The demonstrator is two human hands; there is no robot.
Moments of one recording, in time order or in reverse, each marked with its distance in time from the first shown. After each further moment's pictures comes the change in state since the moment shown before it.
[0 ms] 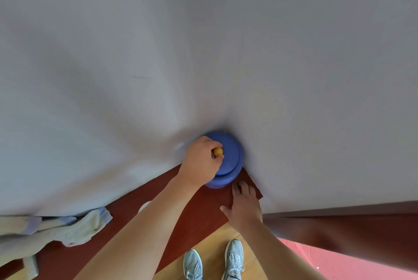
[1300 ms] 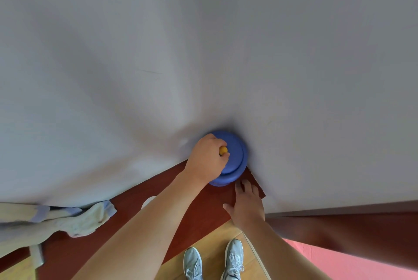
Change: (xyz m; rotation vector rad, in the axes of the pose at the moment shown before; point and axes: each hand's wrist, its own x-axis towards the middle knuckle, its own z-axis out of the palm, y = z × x) left_hand 0.005 -0.003 0.006 0.136 -0.088 -0.033; right_hand 0.000 0.001 0.001 -0.032 -0.012 -0.007
